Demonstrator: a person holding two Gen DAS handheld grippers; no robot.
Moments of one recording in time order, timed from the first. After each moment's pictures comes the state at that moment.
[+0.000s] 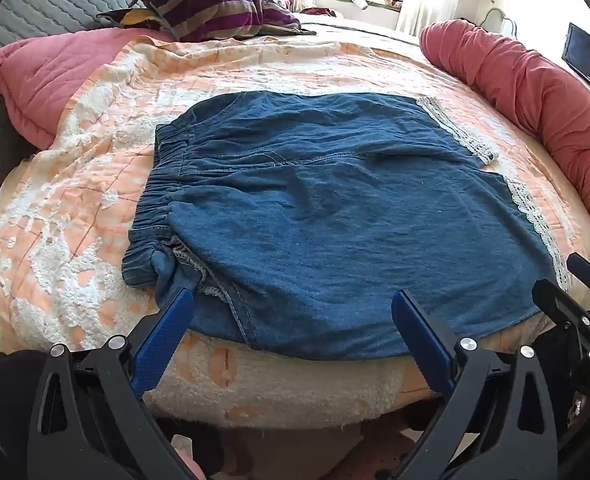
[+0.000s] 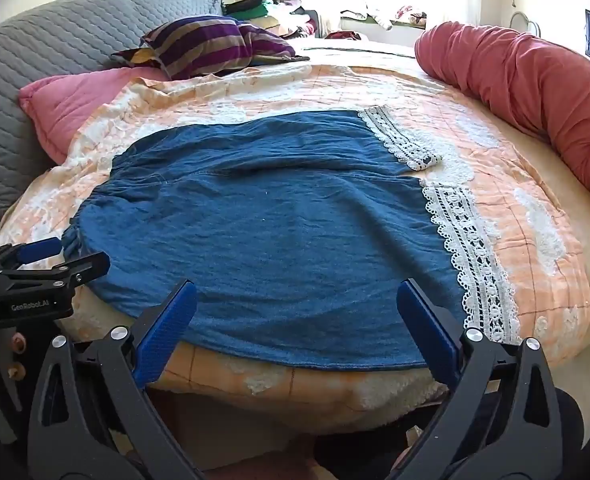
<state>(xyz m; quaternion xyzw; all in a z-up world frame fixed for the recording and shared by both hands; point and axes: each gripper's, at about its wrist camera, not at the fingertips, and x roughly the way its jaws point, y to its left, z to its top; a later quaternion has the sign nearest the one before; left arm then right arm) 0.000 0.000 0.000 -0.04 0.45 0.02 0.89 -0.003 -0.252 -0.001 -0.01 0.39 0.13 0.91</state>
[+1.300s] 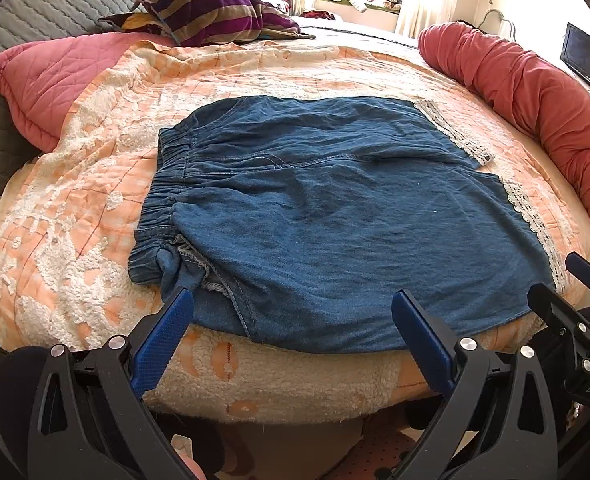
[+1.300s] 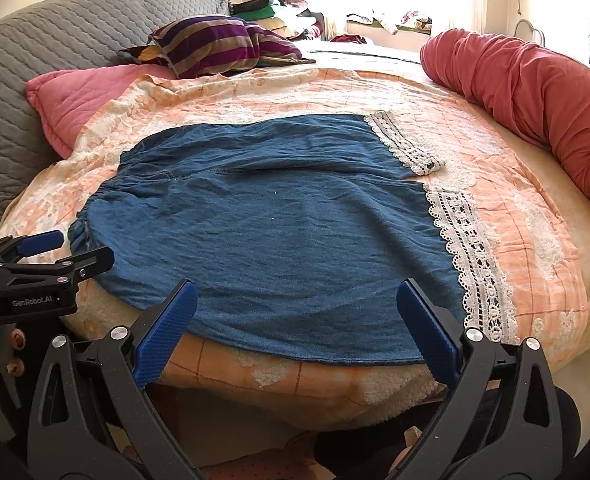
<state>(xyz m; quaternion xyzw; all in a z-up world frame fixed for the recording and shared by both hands) -0.007 -0.003 0.007 -0.04 0.45 0.02 0.89 -0.013 -0.246 0.004 -0.03 0.38 0.13 0.92</state>
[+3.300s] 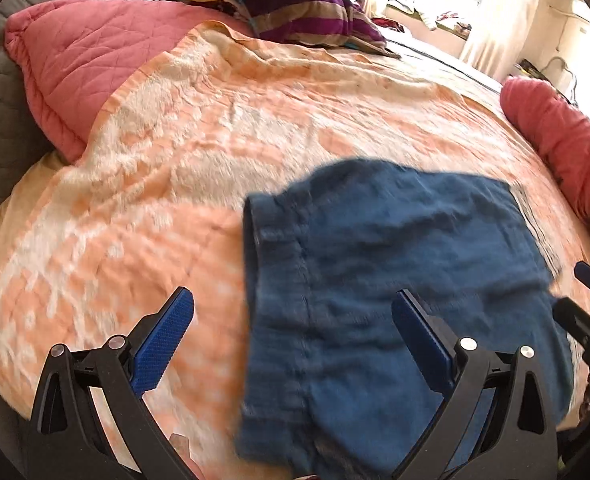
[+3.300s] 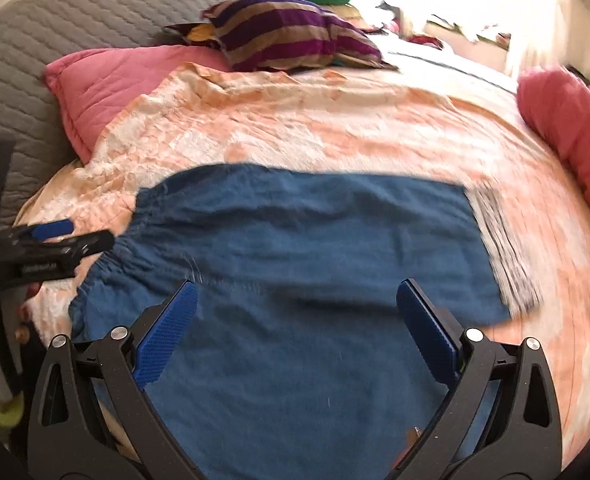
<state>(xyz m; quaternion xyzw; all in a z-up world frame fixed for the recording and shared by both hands) 0.120 0.125 0.017 -0.11 0.45 0.10 0.88 0.145 -0.152 0.032 -0.09 0.39 0.25 0.88</state>
